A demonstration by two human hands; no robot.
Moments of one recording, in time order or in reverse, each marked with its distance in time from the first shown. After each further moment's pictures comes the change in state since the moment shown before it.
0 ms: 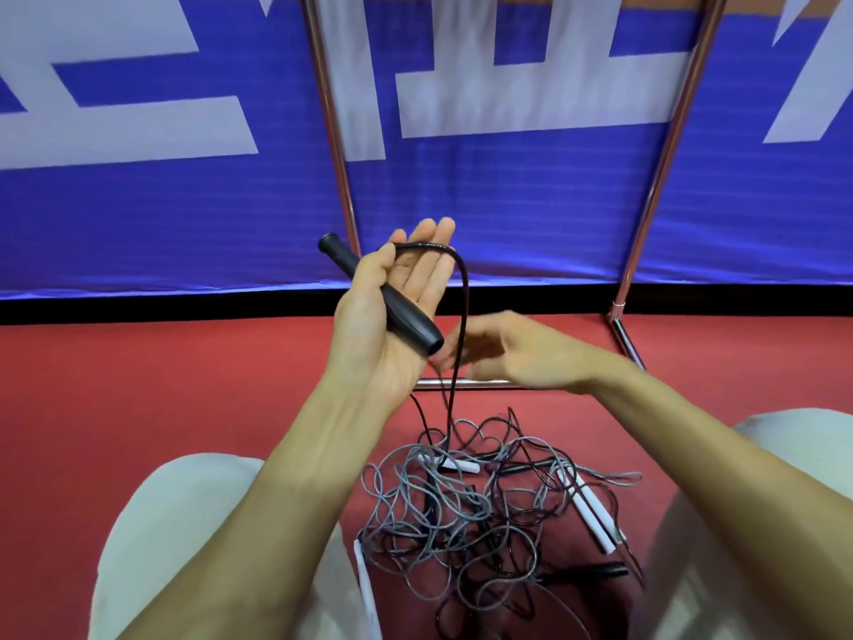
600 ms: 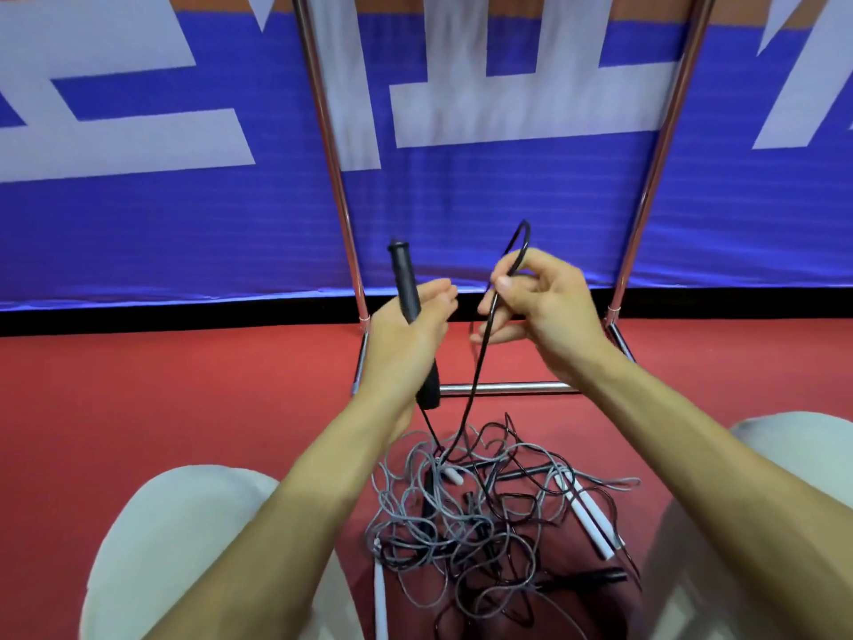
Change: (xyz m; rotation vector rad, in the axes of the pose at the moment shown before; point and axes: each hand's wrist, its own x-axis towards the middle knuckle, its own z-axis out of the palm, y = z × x) left_hand 0.010 -0.029 -0.027 0.895 0.075 0.118; right_hand -0.006 -0.018 -0.013 0.513 0.602 -0.102
